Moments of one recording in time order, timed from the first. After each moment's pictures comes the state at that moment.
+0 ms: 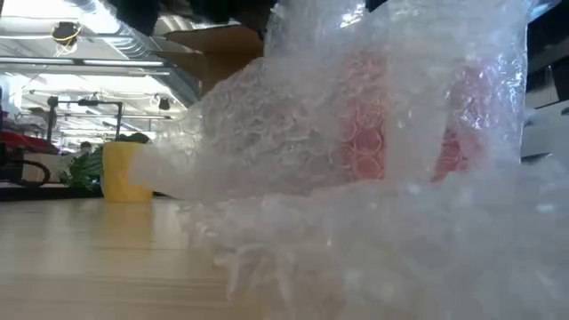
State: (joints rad) left arm -0.29 1.72 0.93 0.47 0.33 0.14; right arm 0.52 1.95 1.83 -1.18 0.38 0.55
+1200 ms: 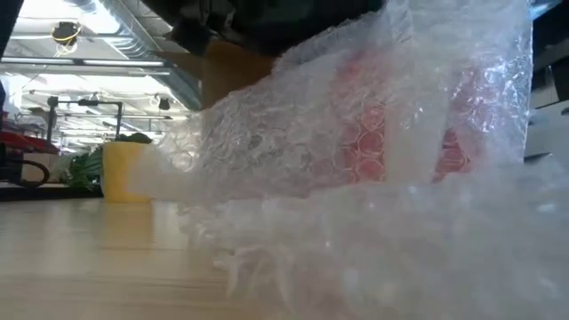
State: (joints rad) left arm -0.26 1.91 1.14 0.33 0.47 0.16; right arm 0.52 1.94 1.72 -0.98 0.14 0.45
